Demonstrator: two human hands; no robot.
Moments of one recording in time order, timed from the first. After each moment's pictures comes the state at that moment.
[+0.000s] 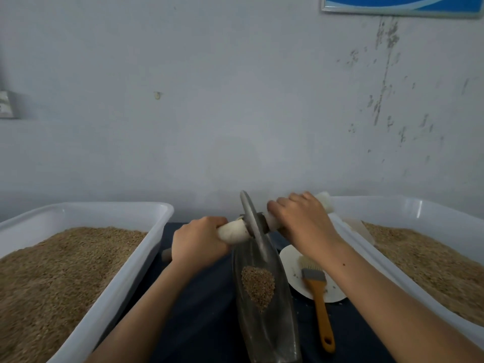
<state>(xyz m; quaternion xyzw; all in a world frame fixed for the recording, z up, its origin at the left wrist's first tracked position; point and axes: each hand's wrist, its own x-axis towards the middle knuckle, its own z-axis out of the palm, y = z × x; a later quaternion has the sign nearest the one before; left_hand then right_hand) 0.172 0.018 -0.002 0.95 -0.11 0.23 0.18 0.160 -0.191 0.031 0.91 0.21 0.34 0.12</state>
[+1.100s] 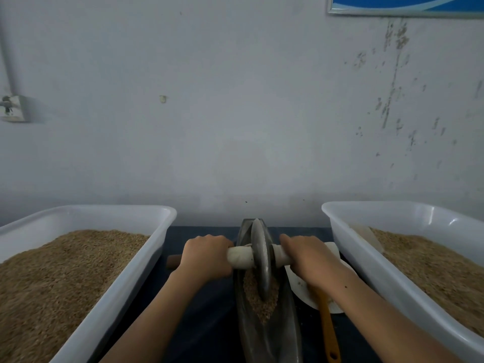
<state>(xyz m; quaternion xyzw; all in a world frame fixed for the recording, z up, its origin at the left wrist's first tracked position) 0.190 0.011 -0.016 0.98 -0.16 0.12 0.02 0.171 -0.201 -0.008 0.98 0.16 0.12 0.04</state>
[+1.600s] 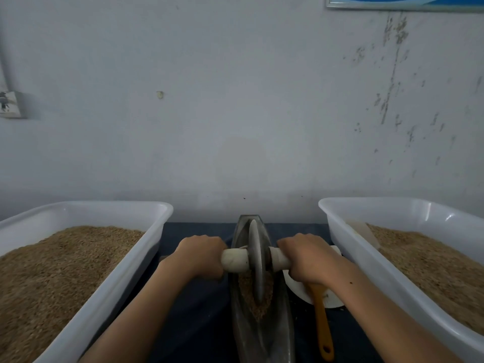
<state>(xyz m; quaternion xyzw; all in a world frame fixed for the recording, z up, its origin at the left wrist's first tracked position) 0.188 0.012 -0.010 0.99 -0.15 0.00 -0.02 0.162 -0.206 0.000 0.98 0.18 0.07 0.06</state>
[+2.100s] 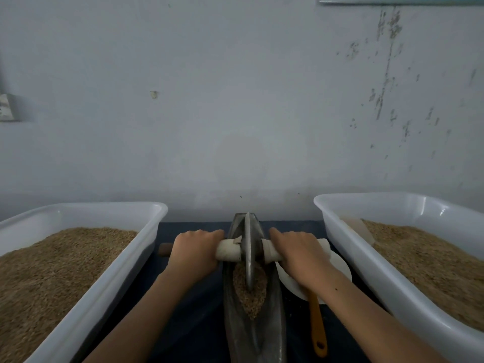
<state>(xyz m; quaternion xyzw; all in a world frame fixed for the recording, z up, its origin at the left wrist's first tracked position) 0.189 0.011 -0.030 0.95 -0.14 0.26 -0.05 0.166 -0.205 -0.021 0.96 0.17 0.20 0.04</state>
